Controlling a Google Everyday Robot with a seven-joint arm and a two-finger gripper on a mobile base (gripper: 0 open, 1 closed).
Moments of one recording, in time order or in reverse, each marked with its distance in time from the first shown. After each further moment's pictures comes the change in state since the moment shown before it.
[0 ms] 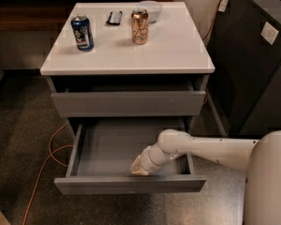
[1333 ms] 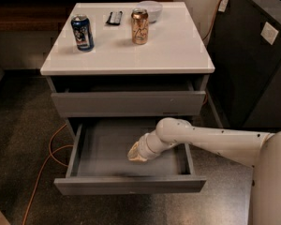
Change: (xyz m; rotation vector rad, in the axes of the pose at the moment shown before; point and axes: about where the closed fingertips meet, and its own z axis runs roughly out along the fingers) arm -0.039 -0.035 -0.036 0.094 -0.003 -0.126
